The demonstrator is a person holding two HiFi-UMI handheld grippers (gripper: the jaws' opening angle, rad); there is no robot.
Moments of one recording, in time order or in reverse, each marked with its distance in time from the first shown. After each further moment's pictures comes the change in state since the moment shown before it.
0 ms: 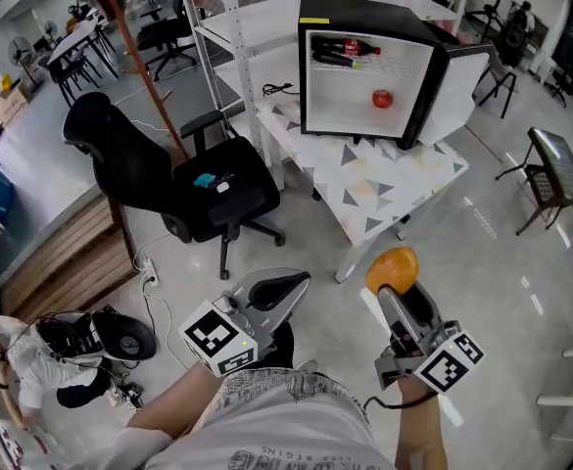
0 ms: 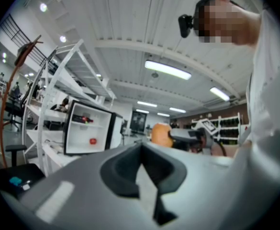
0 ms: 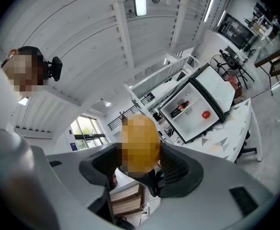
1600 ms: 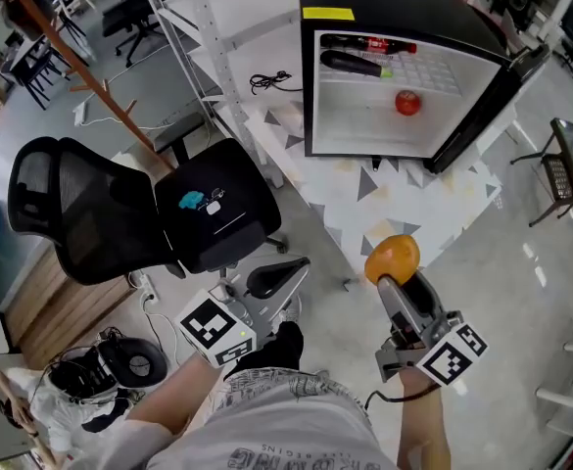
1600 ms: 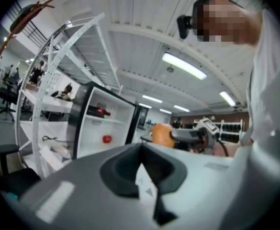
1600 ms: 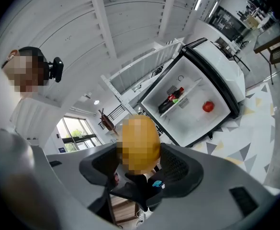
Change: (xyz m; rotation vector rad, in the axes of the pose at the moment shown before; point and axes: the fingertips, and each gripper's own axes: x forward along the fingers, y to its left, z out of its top) left arm 0.122 0.261 -0.003 -0.092 0.083 -0.030; right arm 0.238 -0.140 0.036 0.089 0.063 -0.090
